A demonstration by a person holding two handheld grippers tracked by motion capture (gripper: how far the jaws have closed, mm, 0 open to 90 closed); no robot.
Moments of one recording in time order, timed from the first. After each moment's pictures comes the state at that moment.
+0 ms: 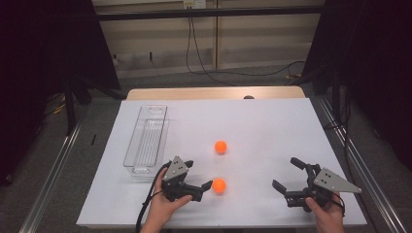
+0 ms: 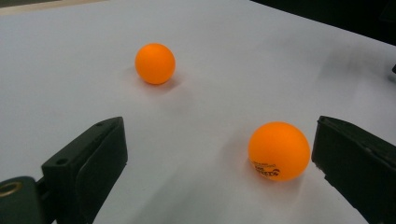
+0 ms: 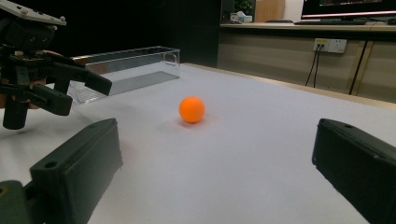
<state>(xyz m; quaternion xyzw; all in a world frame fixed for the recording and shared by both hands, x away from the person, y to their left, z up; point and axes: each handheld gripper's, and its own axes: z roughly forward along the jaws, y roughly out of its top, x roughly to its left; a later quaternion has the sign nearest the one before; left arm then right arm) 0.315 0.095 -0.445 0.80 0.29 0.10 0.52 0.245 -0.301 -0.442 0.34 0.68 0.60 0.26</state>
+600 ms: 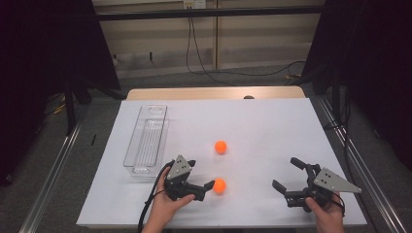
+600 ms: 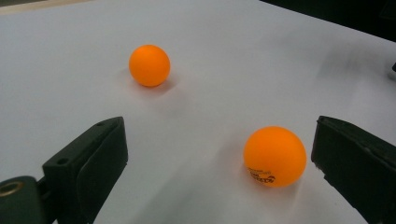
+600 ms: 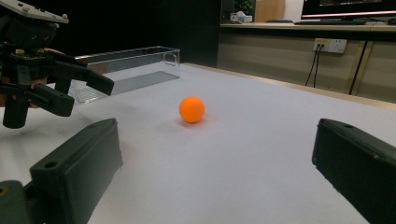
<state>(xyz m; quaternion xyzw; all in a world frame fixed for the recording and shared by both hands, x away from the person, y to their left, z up) 0.315 0.087 -0.441 0.81 0.28 0.10 0.51 0.245 -0.301 -0.442 0.34 0.68 0.60 0.26</state>
